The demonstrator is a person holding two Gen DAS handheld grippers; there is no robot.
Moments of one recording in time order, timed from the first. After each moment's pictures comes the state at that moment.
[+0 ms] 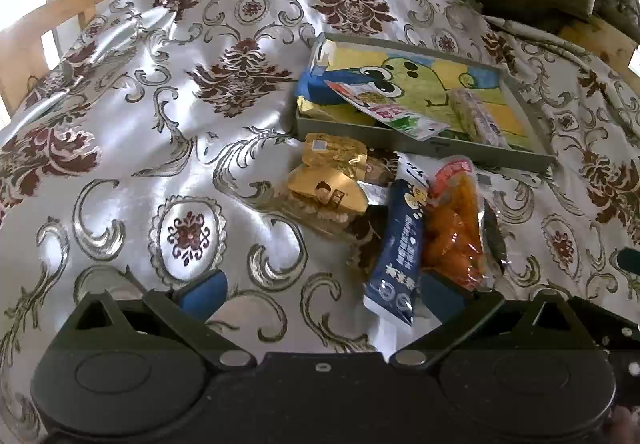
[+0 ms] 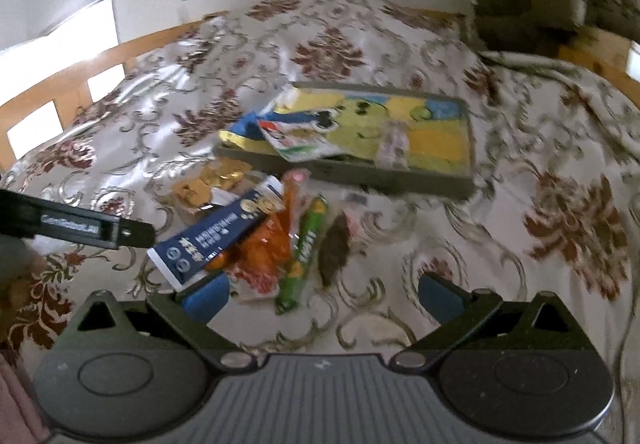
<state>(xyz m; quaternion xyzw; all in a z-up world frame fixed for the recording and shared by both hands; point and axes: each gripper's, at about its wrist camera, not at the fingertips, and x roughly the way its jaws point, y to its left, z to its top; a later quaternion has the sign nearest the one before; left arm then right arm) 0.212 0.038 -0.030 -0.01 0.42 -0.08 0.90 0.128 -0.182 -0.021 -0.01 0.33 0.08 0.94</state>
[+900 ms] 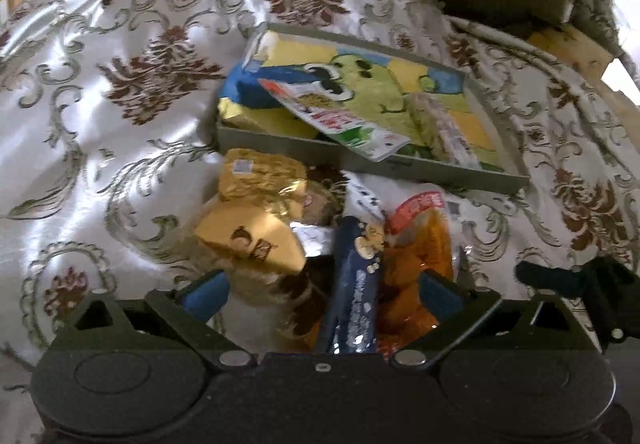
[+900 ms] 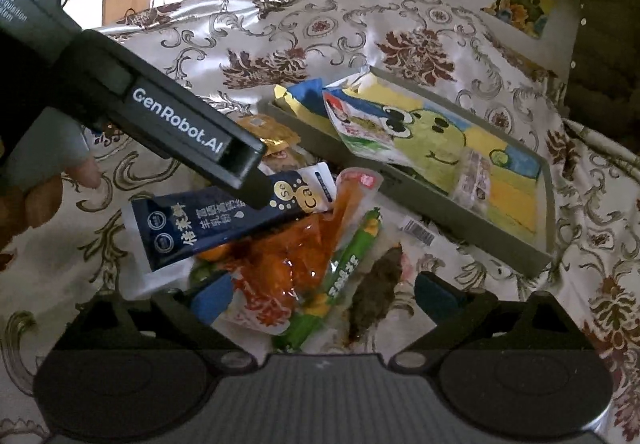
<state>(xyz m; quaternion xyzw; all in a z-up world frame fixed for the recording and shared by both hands) 0.278 0.014 -0.063 -0.05 0.42 -0.17 0.89 0.190 -0.125 -0.072 -0.17 0.32 0.14 0.92</state>
